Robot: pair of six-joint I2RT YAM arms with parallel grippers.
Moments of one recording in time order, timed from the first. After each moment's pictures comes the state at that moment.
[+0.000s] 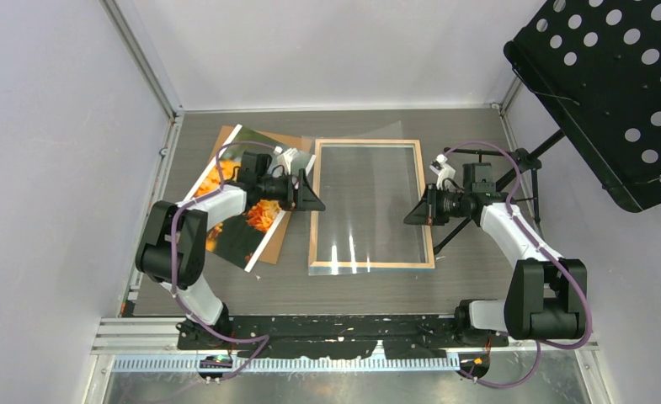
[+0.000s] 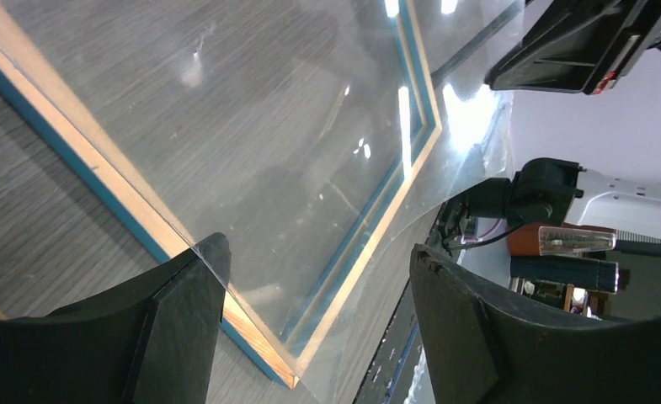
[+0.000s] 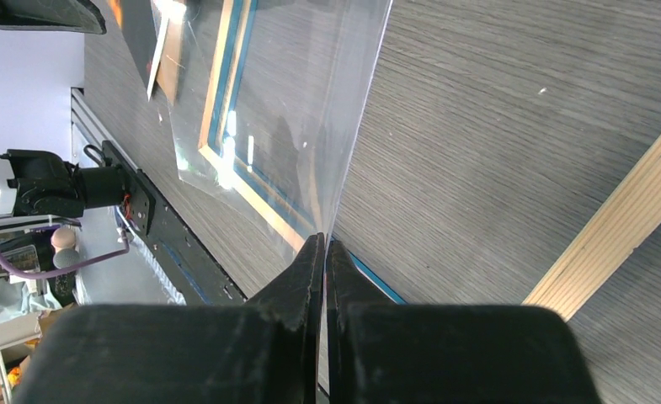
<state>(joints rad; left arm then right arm) -0.29 1.69 0.95 -0.03 0.91 -0.40 0.00 1.30 0.78 -0.47 -0.82 0.08</state>
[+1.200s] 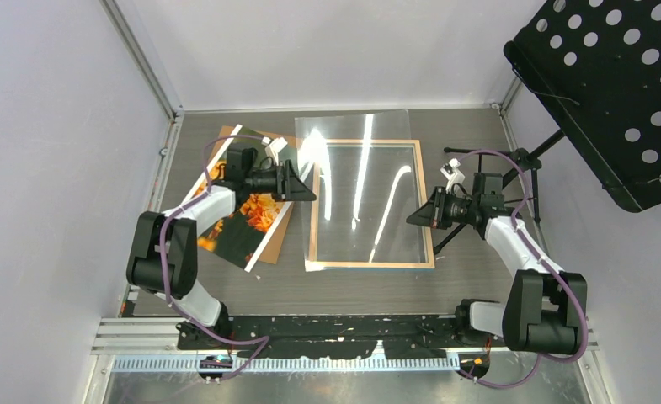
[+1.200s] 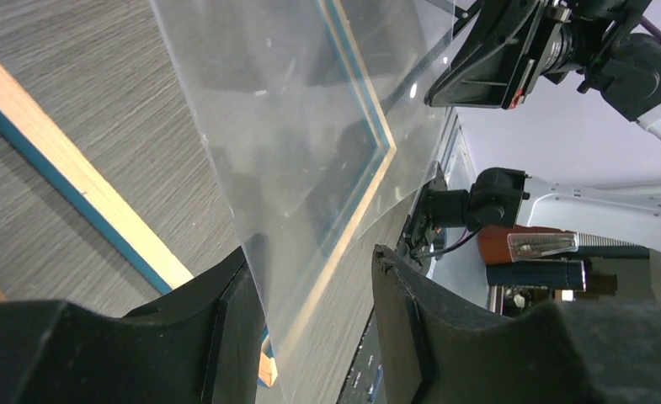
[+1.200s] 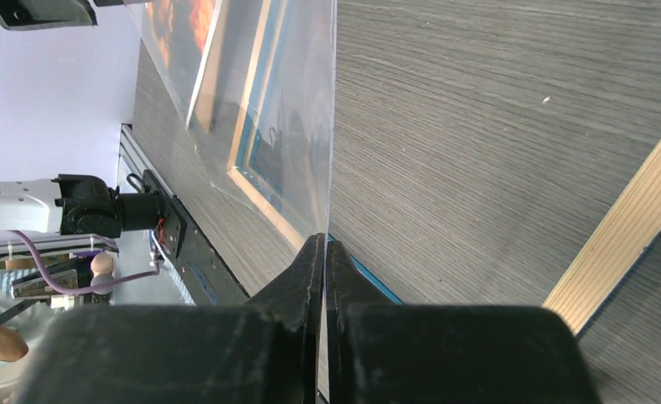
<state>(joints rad) -0.22 1.61 0.93 0.06 1.02 -0.47 -0.09 1.24 0.67 -0.31 -0.93 0.17</state>
